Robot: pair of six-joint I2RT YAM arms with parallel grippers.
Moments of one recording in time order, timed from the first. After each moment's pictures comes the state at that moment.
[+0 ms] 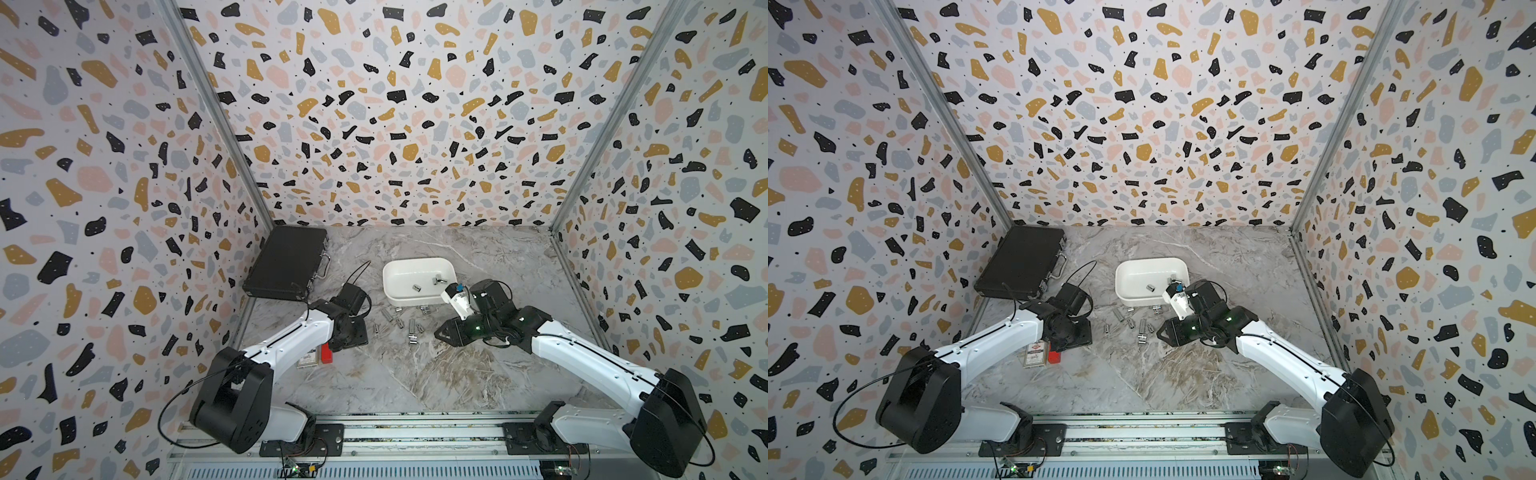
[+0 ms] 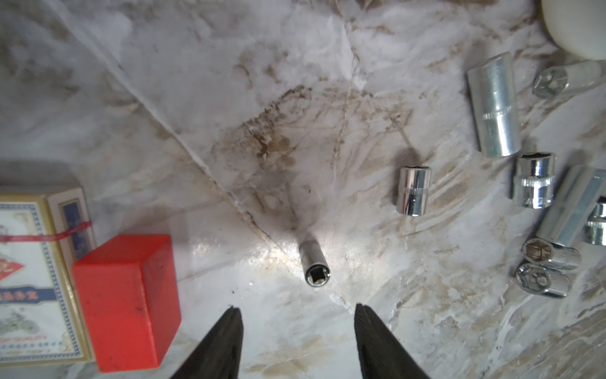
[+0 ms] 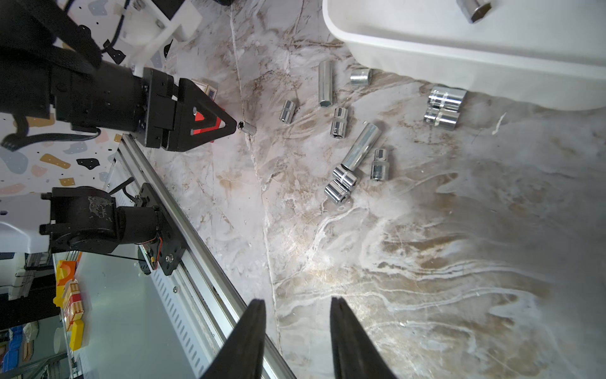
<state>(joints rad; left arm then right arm) -0.43 1.40 0.83 -0.76 -0.01 -0.61 0.69 1.23 0.86 -0.50 -0.46 0.34</state>
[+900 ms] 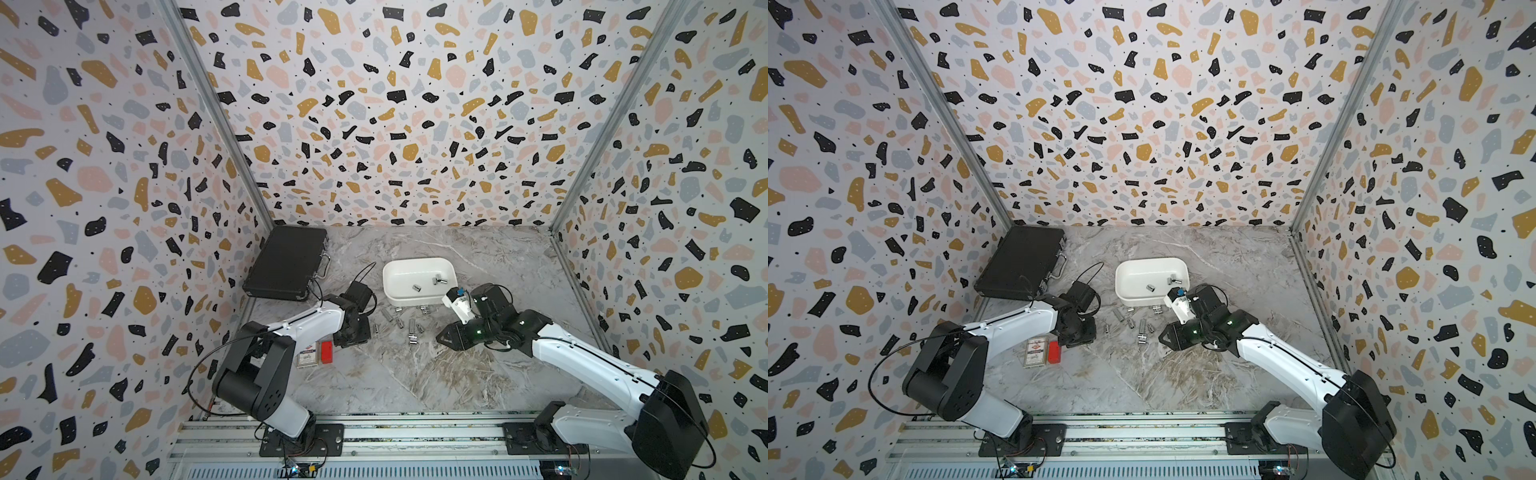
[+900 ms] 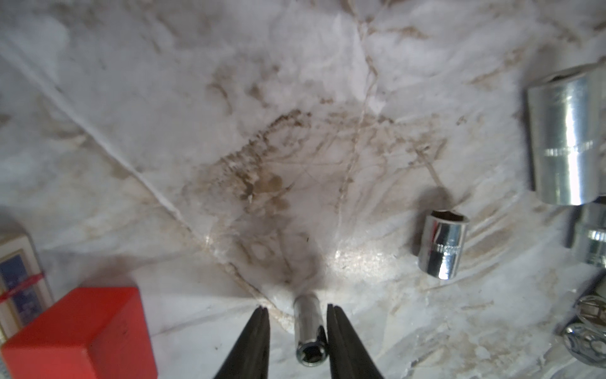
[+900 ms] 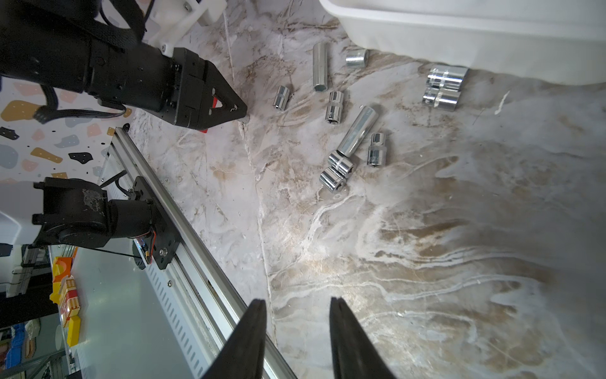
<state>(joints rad) -0.43 1.56 0.87 -0.70 -0.02 -0.61 0.69 1.21 0.83 -0.49 -0.46 0.34</state>
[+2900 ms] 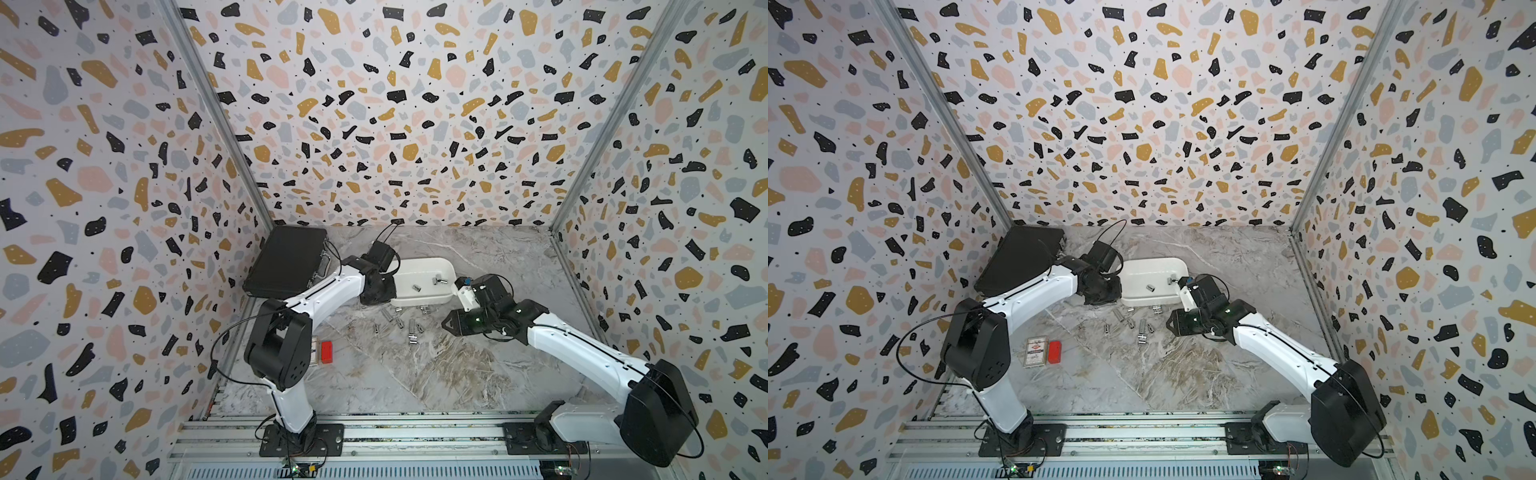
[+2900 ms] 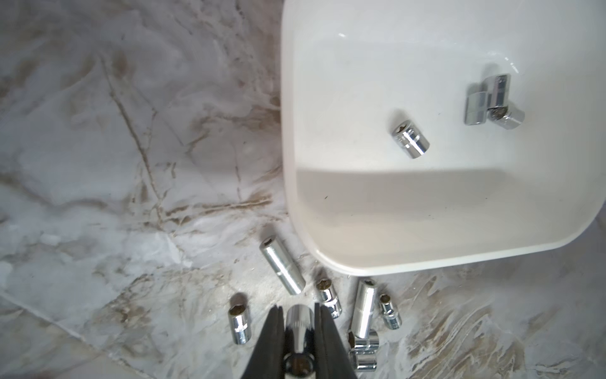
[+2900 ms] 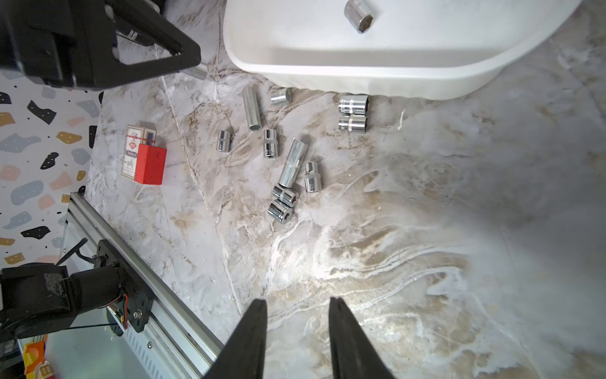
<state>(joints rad) -0.51 1.79 1.41 -0.79 0.03 -0.59 0.63 1.29 0.90 -0.53 -0.32 0.45</state>
